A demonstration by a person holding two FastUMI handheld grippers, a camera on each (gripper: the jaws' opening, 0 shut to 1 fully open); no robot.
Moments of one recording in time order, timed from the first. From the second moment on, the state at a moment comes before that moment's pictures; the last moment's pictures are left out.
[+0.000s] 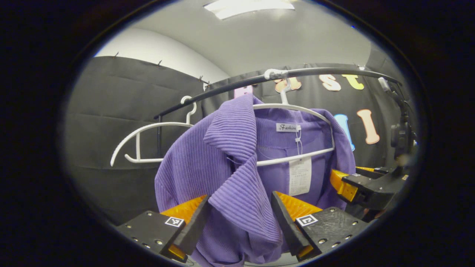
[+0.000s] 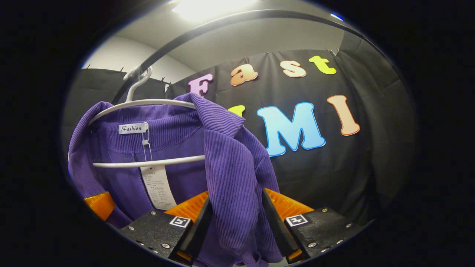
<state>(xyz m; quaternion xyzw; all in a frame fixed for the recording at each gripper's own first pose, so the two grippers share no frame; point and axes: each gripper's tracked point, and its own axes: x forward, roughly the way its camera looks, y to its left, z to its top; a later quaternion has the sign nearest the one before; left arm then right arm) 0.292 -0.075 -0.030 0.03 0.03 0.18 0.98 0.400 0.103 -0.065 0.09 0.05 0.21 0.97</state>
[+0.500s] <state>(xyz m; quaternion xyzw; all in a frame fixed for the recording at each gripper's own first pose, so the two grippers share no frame) 0.298 -0.075 -0.034 0.02 0.04 0.18 0.98 0.388 0.117 -0.048 0.06 0.00 0.26 0.96</state>
